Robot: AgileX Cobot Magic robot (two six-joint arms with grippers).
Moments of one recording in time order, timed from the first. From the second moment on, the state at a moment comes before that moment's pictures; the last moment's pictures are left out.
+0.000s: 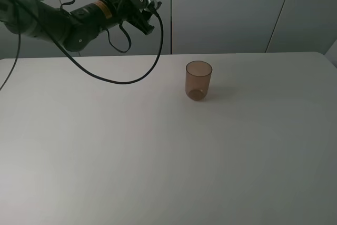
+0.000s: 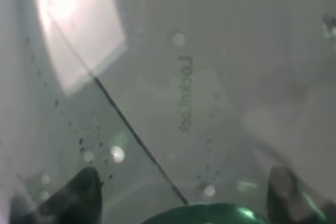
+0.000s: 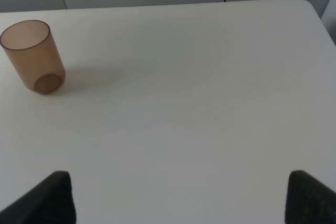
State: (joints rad) left arm -0.42 2.12 -1.35 0.36 -0.77 0.32; right arm -0.03 0.00 -0.50 0.02 1.10 0.01
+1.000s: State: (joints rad) left arm -0.43 2.50 -1.88 0.71 -0.68 0.31; right arm -0.03 0.00 -0.50 0.02 1.10 0.01
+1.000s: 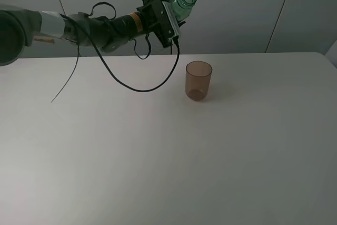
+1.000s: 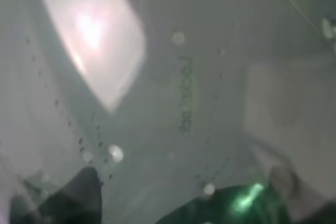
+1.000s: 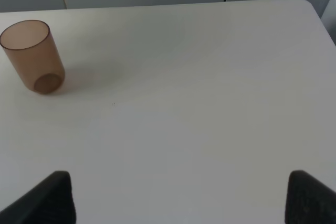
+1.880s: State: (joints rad) left arm -0.44 2.57 -1.94 0.91 -0.67 0.47; right arm -0.03 0.00 -0.50 0.02 1.10 0.01
